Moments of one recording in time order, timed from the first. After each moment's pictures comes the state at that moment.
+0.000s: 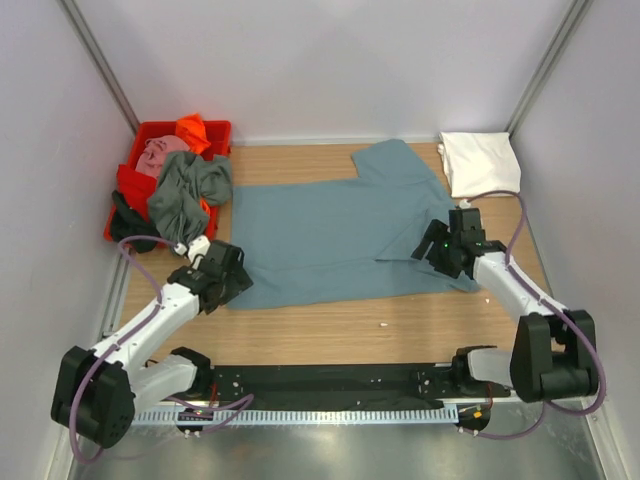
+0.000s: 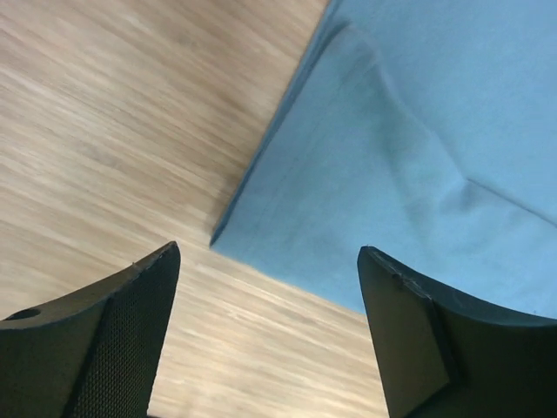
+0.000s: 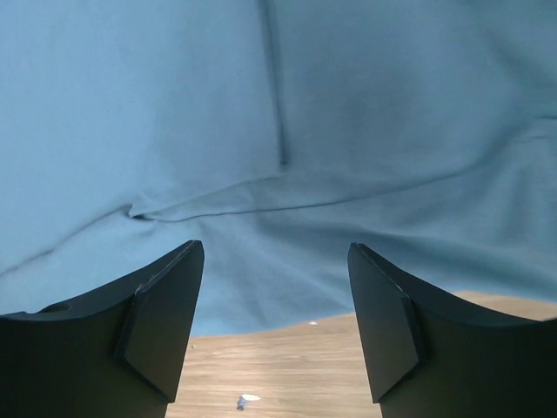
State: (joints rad) left arm -0.40 1.05 0.59 -0.65 -0.35 -0.95; right arm 0.07 1.23 0.70 -0.41 -0.06 0.58
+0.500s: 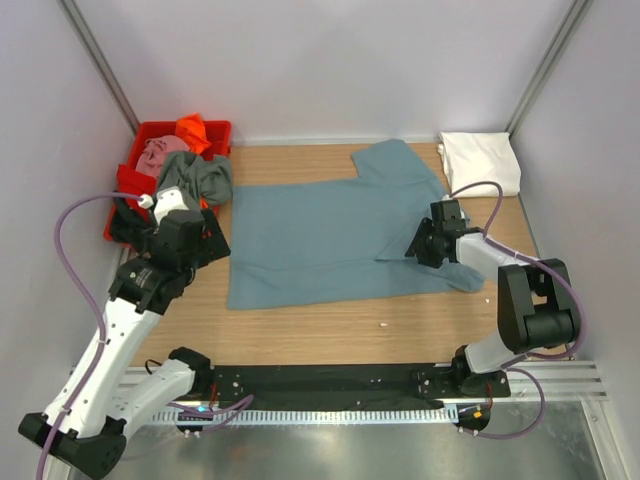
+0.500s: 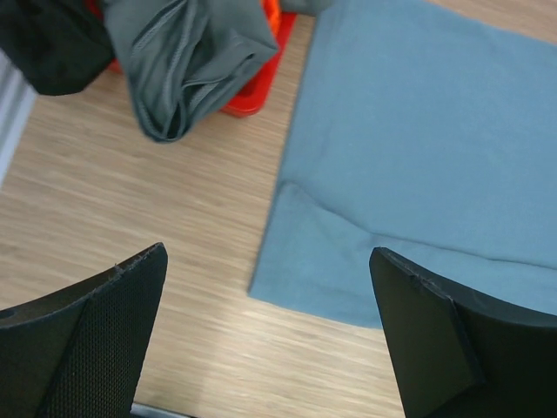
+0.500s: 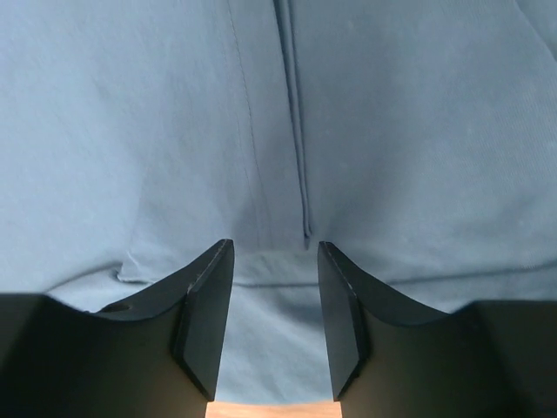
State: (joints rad) left arm -0.40 0.88 1.08 -0.92 -0.48 -0.57; right arm 0.14 1.50 0.77 -0.28 -0.03 0.60
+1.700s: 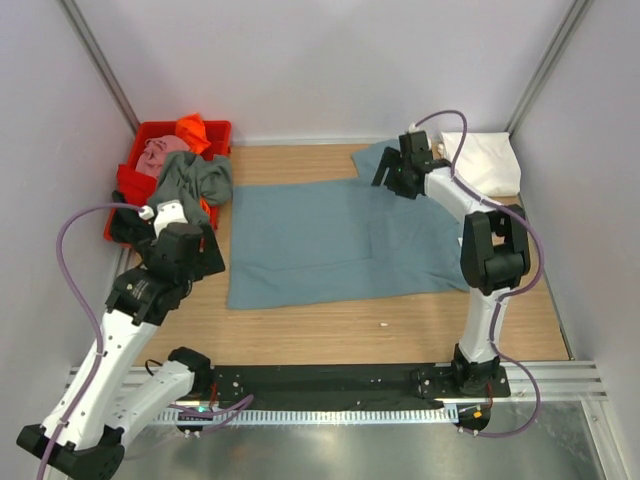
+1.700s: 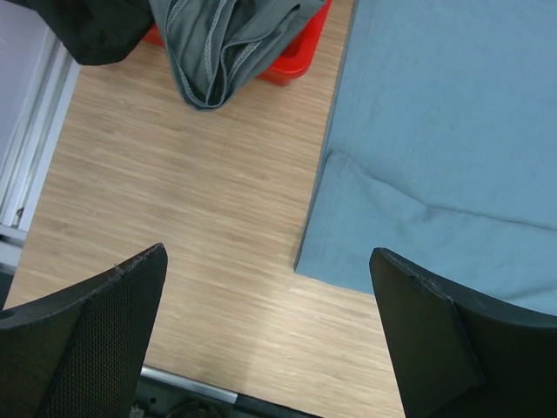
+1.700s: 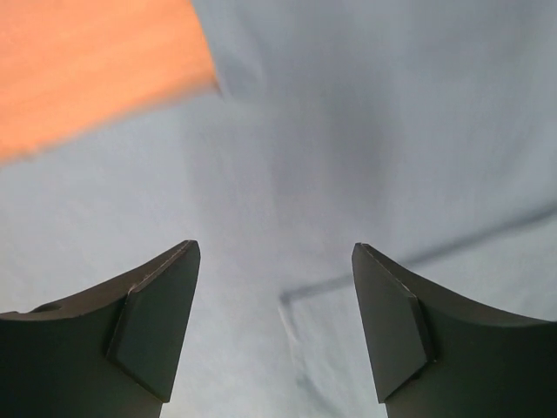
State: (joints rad) left arm -0.41 0.80 1.01 -0.99 -0.54 -0.50; right arm 0.24 1.95 1.48 -0.38 -0.01 0.55
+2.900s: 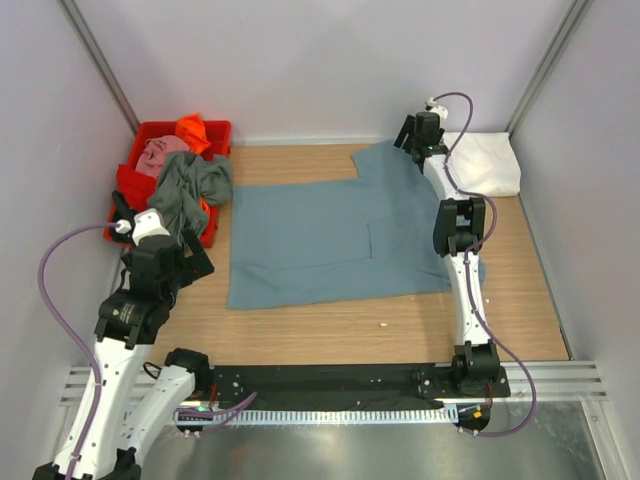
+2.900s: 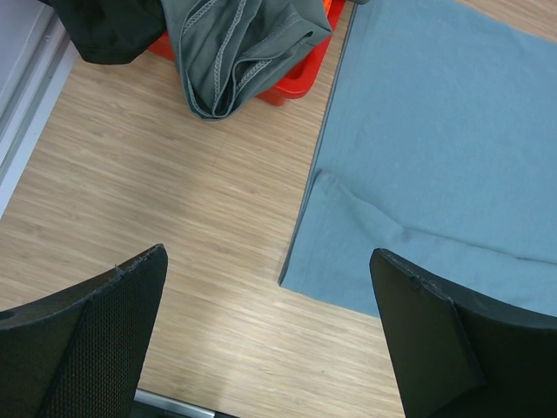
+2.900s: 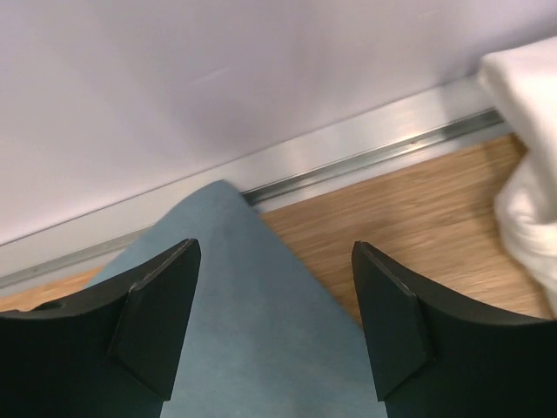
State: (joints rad) left arm -0.23 0.66 0.93 -0.92 -0.39 -0.47; right arm 0.07 2.83 2.60 -0.24 0.17 0.38
